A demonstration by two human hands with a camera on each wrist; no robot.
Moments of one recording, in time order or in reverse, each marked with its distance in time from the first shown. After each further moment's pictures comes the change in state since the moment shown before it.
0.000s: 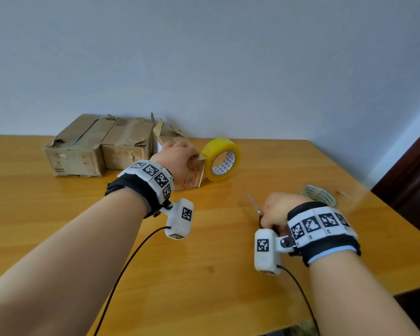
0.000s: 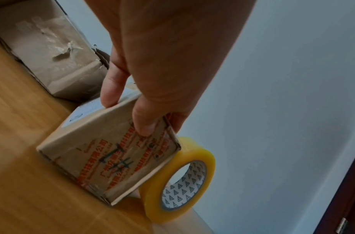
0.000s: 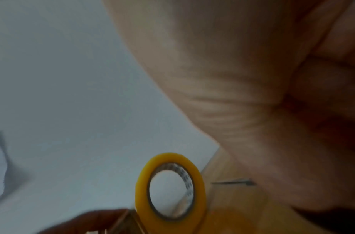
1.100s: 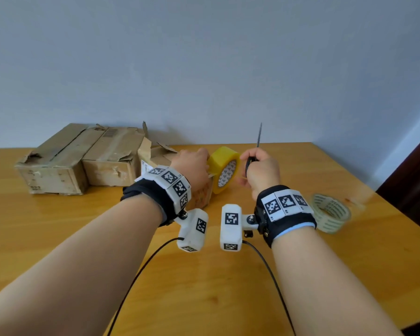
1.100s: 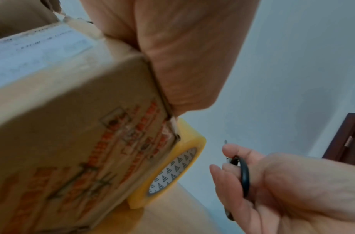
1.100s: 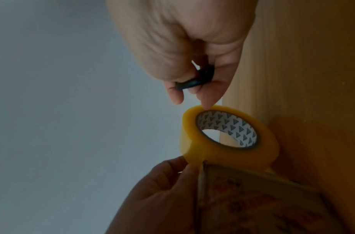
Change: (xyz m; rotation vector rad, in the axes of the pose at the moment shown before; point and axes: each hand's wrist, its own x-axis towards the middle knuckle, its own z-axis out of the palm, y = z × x) left_hand 0.052 0.030 0.014 -0.039 0.006 -0.031; right_hand 0.063 -0.061 -0.035 1.435 0.636 -0.253
